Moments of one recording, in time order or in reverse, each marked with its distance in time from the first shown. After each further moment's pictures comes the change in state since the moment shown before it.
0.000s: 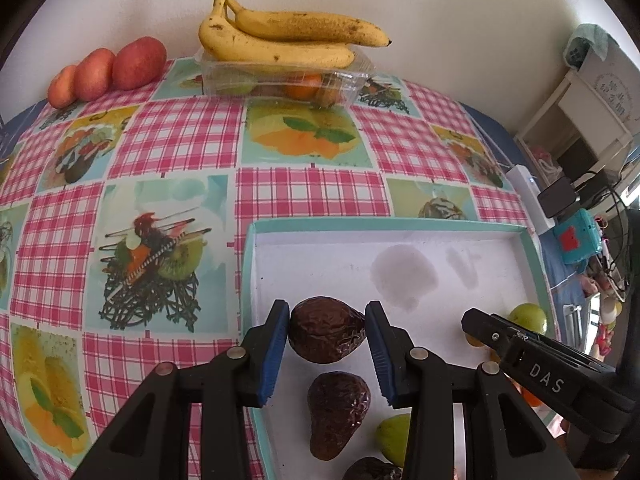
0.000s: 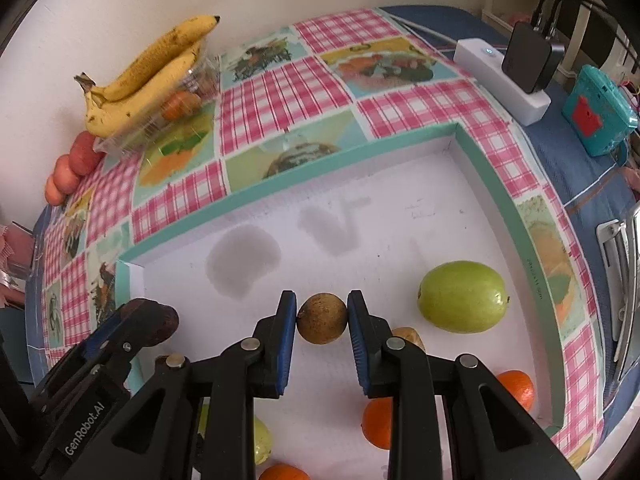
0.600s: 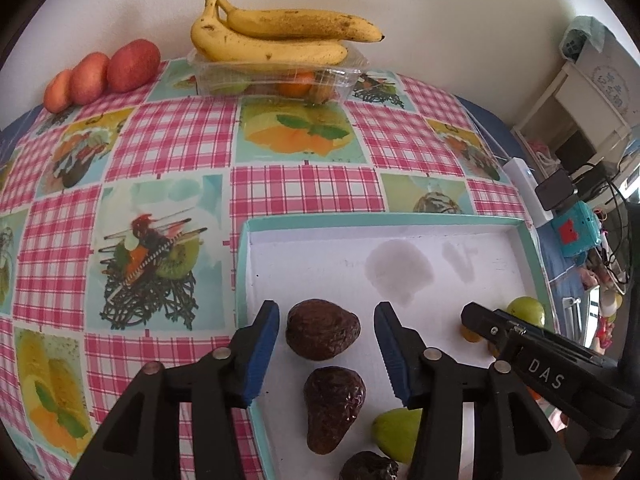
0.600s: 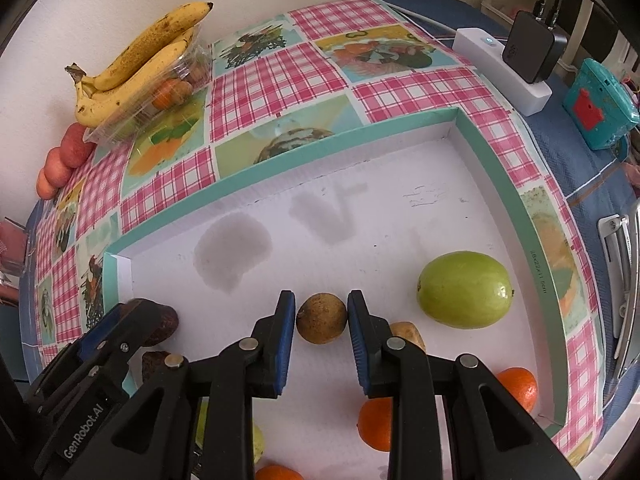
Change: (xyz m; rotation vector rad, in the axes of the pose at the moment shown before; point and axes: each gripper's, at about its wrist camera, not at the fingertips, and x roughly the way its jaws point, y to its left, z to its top) left arm -0.005 -0.007 0.004 0.026 0.016 0.004; right arm 0.003 -0.004 -0.001 0.003 0.019 -0.022
